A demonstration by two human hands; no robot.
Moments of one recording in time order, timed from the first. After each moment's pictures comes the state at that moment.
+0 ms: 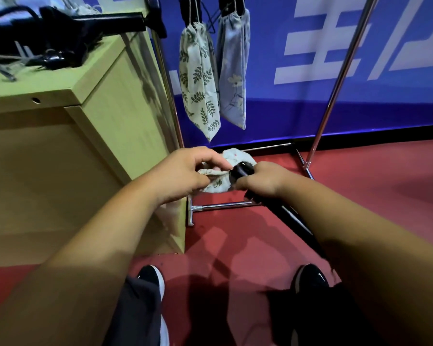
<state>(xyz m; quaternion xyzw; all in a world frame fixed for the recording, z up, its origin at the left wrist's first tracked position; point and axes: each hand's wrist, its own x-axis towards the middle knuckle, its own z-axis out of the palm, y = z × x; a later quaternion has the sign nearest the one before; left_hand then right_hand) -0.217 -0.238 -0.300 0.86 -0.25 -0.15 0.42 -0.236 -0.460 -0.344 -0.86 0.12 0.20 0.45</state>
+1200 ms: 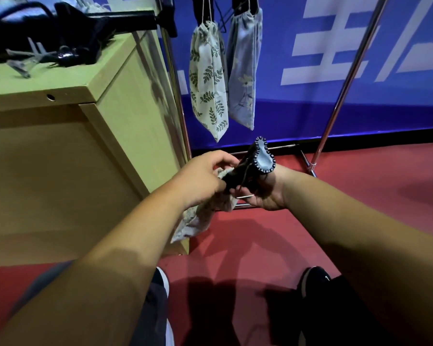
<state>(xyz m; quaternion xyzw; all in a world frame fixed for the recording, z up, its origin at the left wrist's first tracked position) -0.213 -0.251 -0.328 0.85 -0.17 -0.15 0.48 -0.235 -0.427 -0.336 -0.52 0.25 0.26 0.77</state>
